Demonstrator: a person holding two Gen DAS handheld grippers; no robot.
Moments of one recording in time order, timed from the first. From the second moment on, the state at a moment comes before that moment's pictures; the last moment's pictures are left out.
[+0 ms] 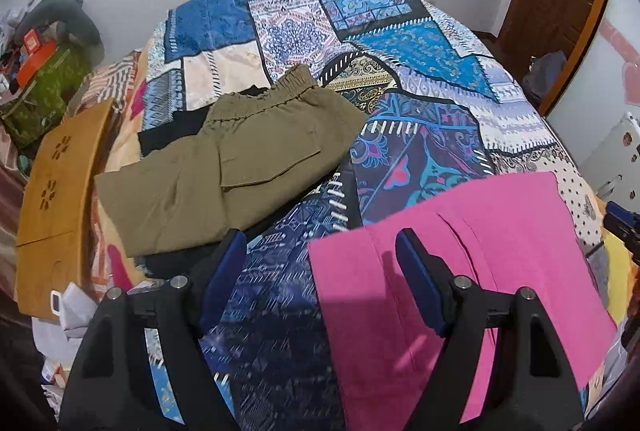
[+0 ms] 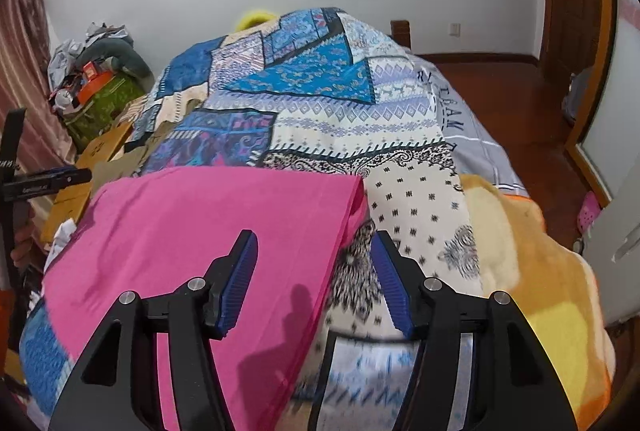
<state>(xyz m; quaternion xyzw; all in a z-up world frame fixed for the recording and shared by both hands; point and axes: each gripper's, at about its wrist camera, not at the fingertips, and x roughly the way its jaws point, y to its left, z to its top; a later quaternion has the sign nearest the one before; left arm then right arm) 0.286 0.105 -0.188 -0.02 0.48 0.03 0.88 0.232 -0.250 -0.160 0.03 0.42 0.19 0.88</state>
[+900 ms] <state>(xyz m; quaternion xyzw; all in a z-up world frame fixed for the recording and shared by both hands) 0.299 0.100 -0.244 0.01 0.50 0.02 0.86 0.316 -0.223 -0.242 0.00 0.50 0.21 0.84</state>
